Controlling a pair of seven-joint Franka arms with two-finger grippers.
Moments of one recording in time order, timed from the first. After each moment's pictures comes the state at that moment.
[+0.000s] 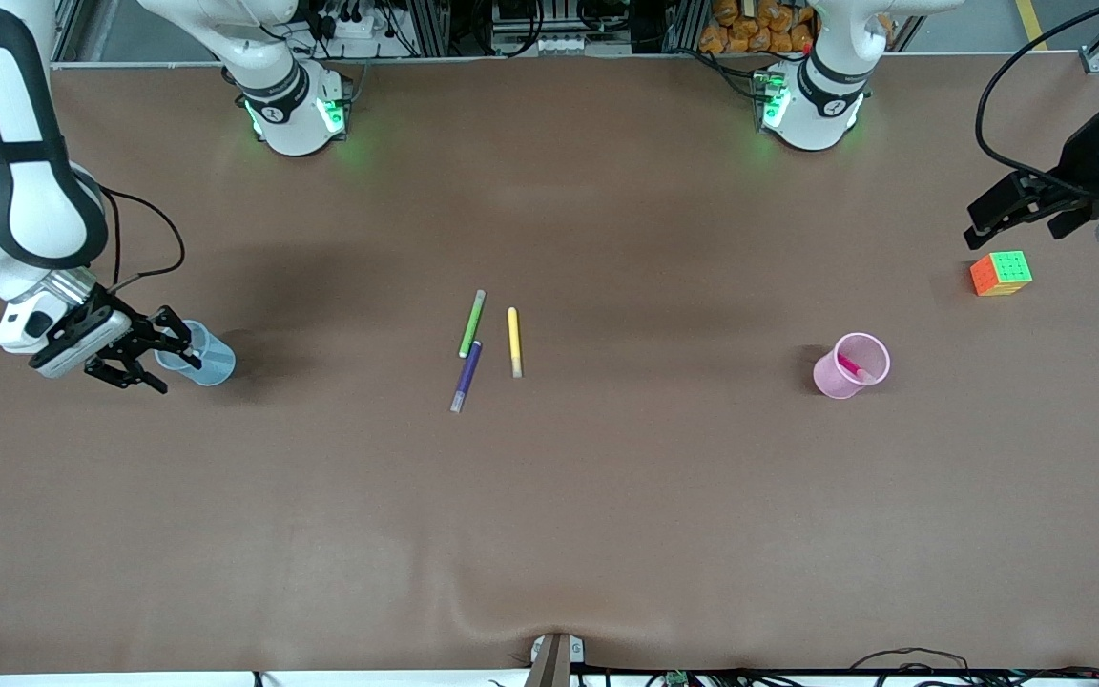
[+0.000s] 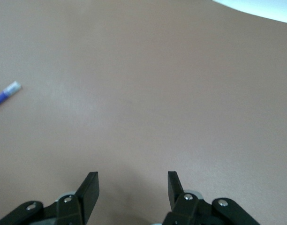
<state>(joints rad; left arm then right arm) -0.08 -0.10 -0.01 -1.65 0.01 1.63 -0.22 -0.11 0.14 -0.06 -2.25 0.86 2.52 -1.37</state>
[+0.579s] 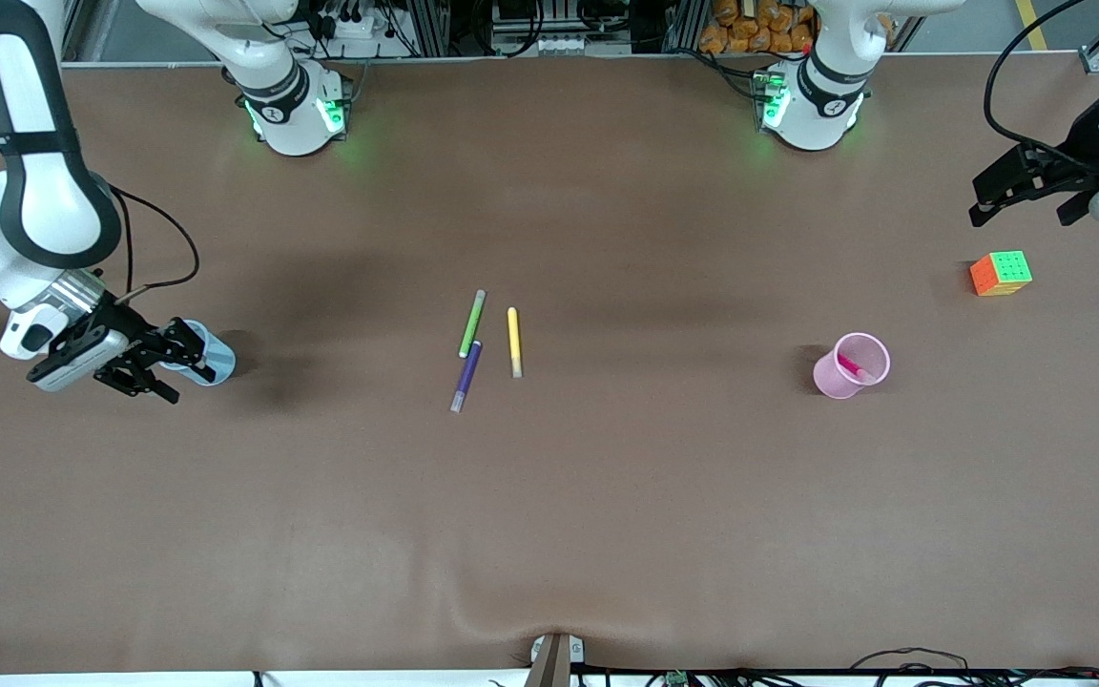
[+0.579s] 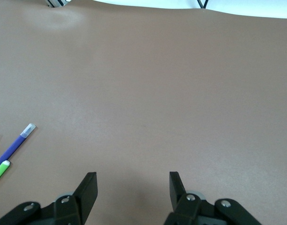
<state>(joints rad) -0.09 -0.13 0.01 -1.67 0.01 1.60 -0.06 -0.06 0.14 -0.05 -2.21 0.82 2.51 -1.11</state>
